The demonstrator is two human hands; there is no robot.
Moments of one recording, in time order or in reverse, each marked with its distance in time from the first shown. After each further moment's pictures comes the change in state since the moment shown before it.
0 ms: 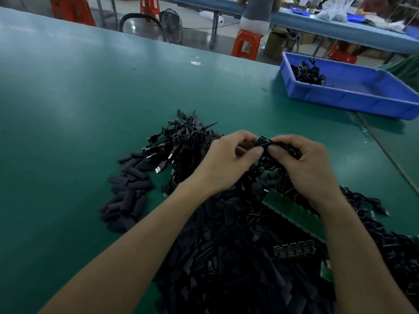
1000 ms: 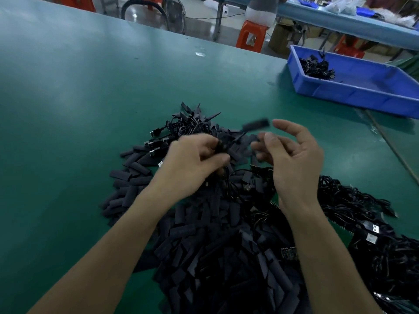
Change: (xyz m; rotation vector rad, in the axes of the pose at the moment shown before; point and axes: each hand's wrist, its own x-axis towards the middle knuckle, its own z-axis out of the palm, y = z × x) left_hand -0.040 -0.015 -0.058 -0.055 0.013 -0.209; right_hand -0.011 -0.032 0.055 0.486 0.274 0.154
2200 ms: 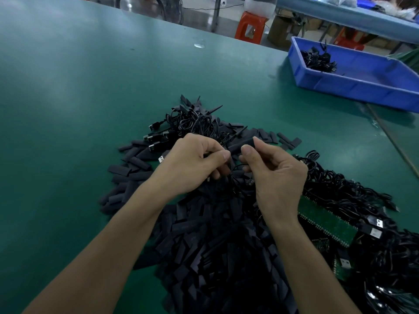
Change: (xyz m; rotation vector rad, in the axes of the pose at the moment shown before) left_hand 0.003 -0.007 -0.001 0.043 -0.109 -0.010; right_hand -0.032 0.028 0.013 -0.098 0.022 -0.067
